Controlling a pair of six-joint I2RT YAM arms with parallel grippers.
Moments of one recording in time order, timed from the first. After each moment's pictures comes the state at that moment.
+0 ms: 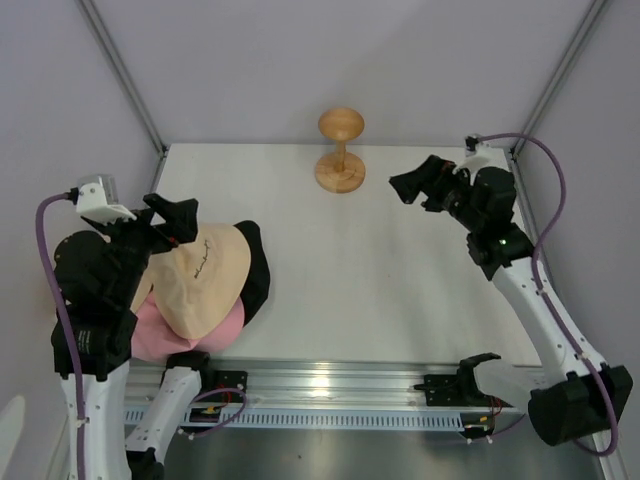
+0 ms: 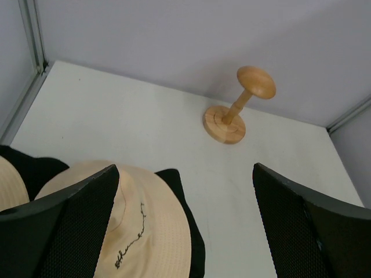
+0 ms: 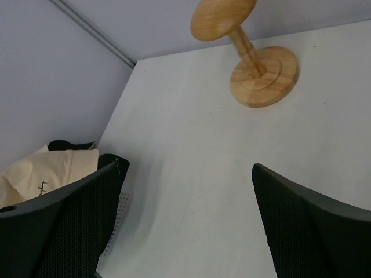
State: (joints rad) left arm -0.04 0.66 1.31 -0.68 0.02 -0.34; right arm 0.21 1.05 1.06 -0.16 -0.29 0.54
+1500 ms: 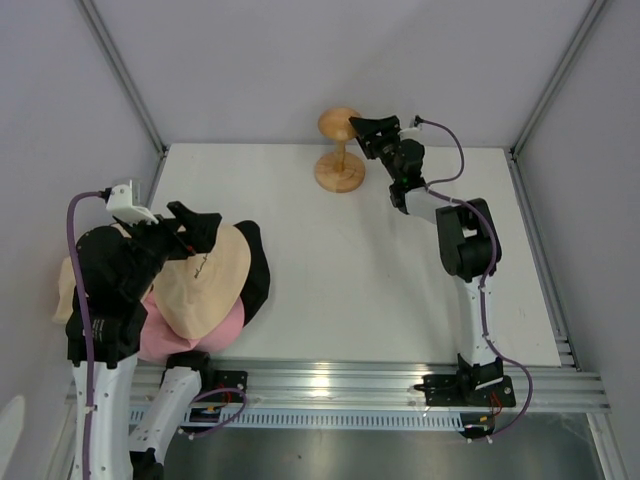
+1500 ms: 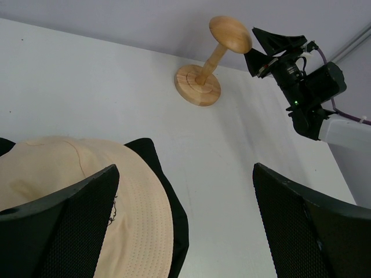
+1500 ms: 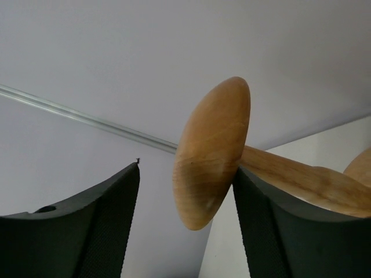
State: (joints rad) left arm -0.04 0.65 1.18 -0.70 0.20 -0.37; right arm 0.31 2.28 1.61 0.89 -0.15 1.27
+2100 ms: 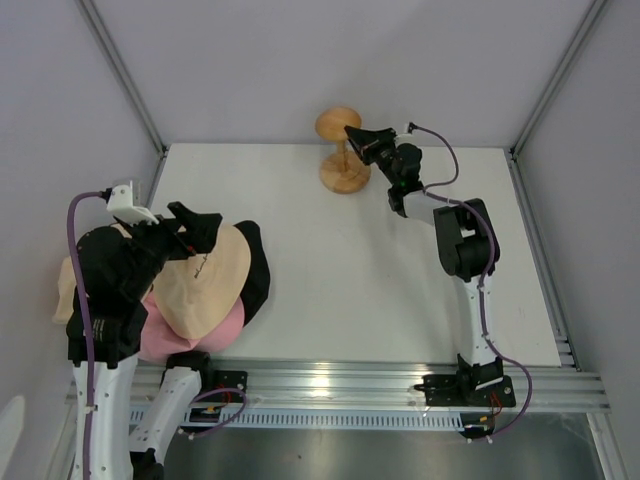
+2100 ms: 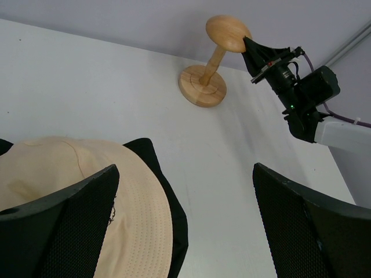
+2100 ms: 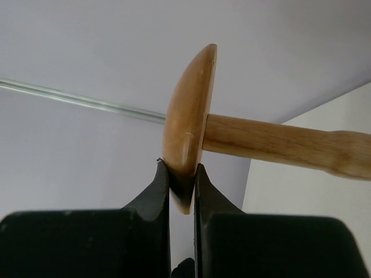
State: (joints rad) left arm -0.04 0.65 1.17 -0.70 0.20 -0.37; right arm 0.33 2.32 1.63 0.88 -0.23 1.42
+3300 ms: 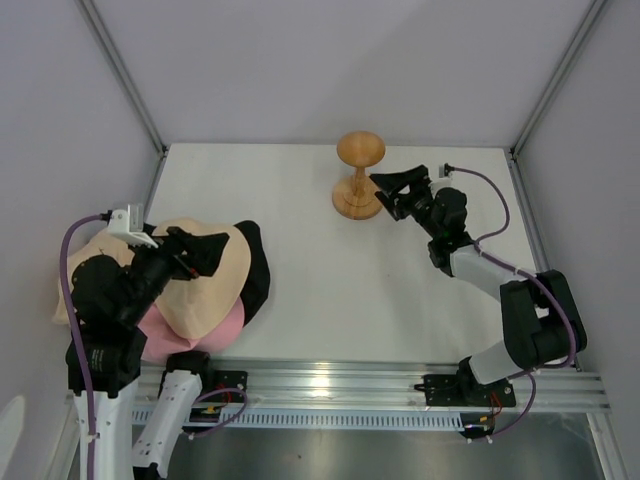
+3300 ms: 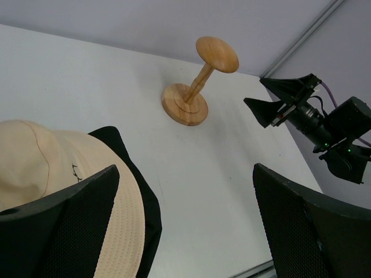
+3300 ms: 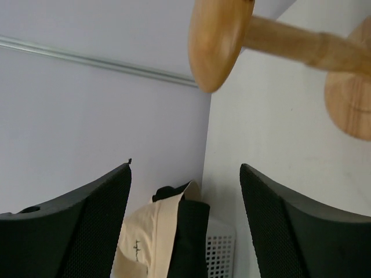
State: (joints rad) left arm -0.04 0.50 1.10 -0.70 0.31 -0.43; right arm 0.33 1.50 0.77 0.71 -0.27 1.28
